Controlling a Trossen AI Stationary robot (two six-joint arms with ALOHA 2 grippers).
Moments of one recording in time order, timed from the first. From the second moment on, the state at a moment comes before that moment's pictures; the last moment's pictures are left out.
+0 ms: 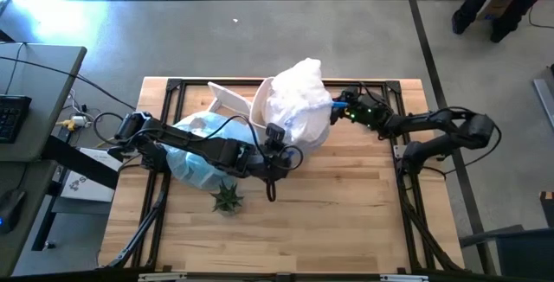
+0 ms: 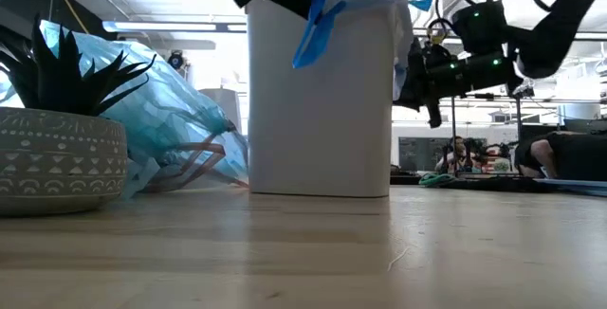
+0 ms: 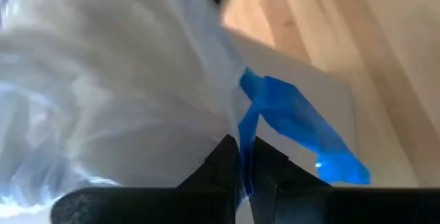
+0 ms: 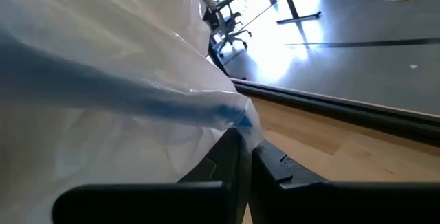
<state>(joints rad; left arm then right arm) -0.25 1.75 1.52 -0.62 -0.74 0.55 -0.56 1.35 0.35 0.88 -0.07 0.50</state>
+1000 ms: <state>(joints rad) -0.21 1.75 1.52 -0.72 -0.74 0.28 -0.50 1.21 0.43 0.61 0.11 0.44</state>
